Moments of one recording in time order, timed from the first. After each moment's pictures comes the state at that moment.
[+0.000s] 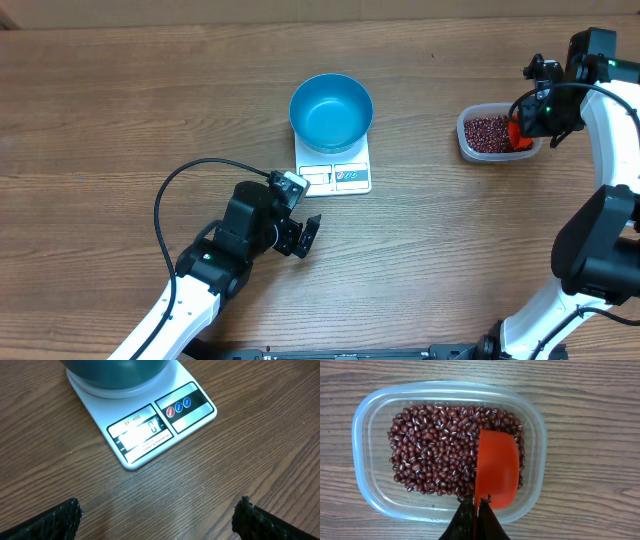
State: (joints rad) left arm -0.48 1.12 0.56 -0.21 0.11 0.01; right arm -0.26 1.96 1.70 -1.08 -0.09 -0.34
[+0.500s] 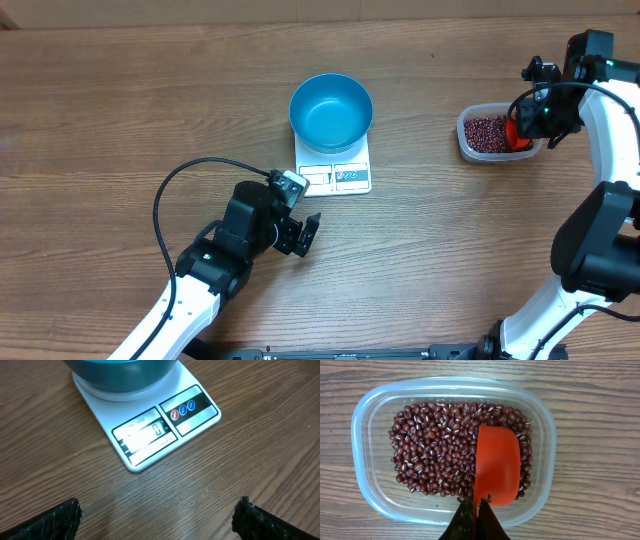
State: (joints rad) left arm -0.48 1.12 0.56 -0.20 0.09 0.00; right arm -0.26 1.97 1.70 -1.09 -0.11 -0.33
